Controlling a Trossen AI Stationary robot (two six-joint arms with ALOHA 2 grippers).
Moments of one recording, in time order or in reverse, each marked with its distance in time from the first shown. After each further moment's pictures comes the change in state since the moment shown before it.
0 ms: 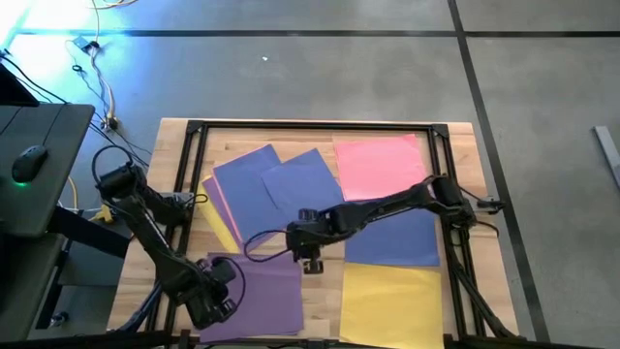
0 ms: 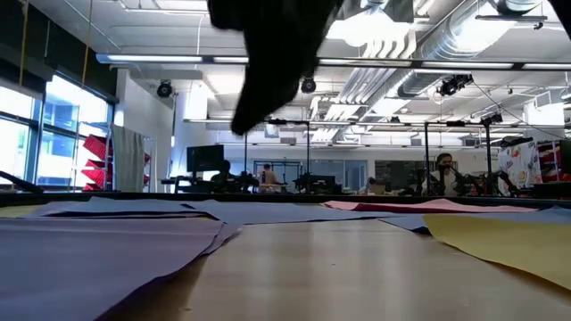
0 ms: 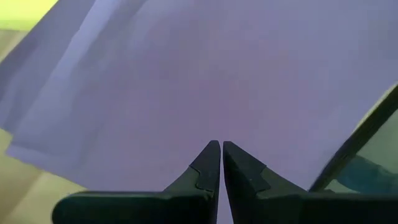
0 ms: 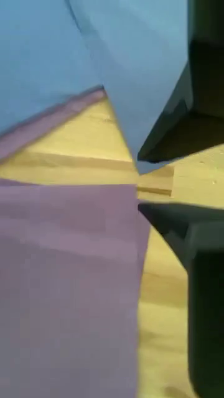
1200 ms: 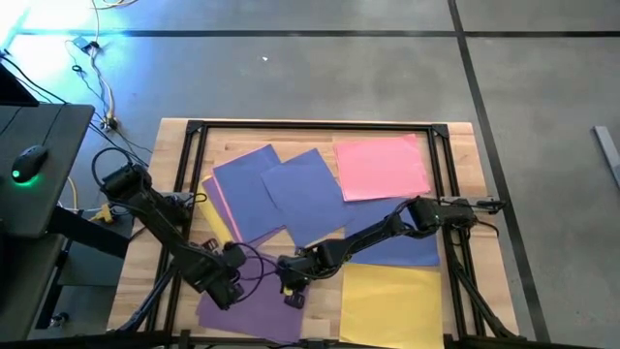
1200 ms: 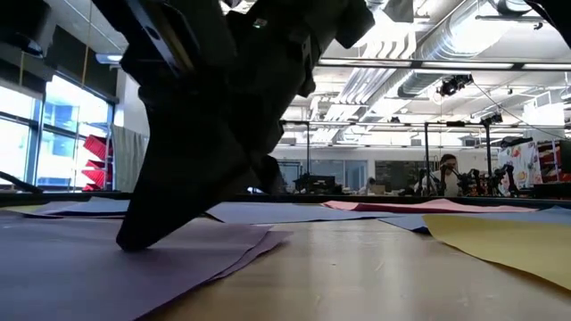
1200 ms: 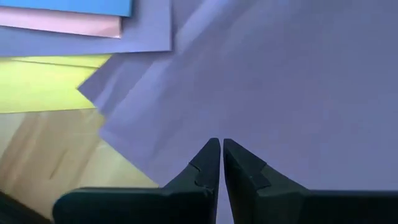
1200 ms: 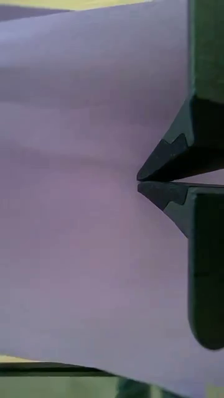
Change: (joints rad) left arm 0.153 0.027 -0.002 -0.151 0.027 0.325; right arm 0.162 0.277 0.155 0.210 -0.029 0.468
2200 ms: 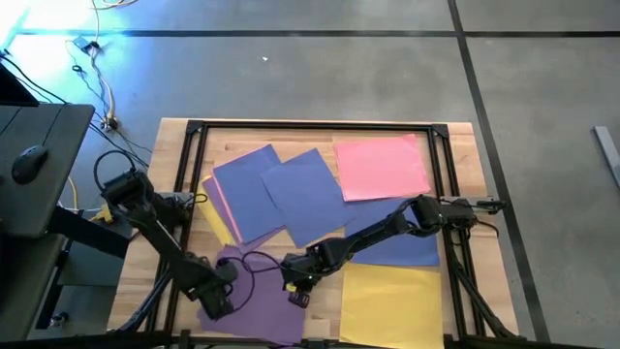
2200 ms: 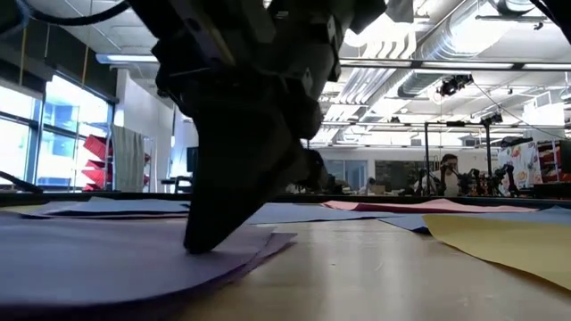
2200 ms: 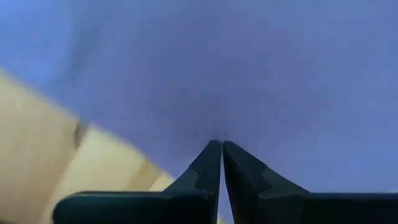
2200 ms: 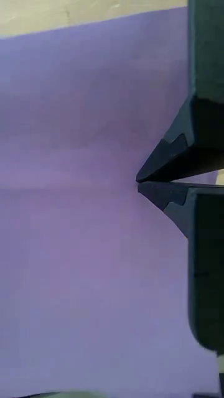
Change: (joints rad) left arm -0.102 0.054 -0.112 0.224 0.235 -0.156; right arm -0.002 -0.041 -0.002 -0.186 -0.076 0.189
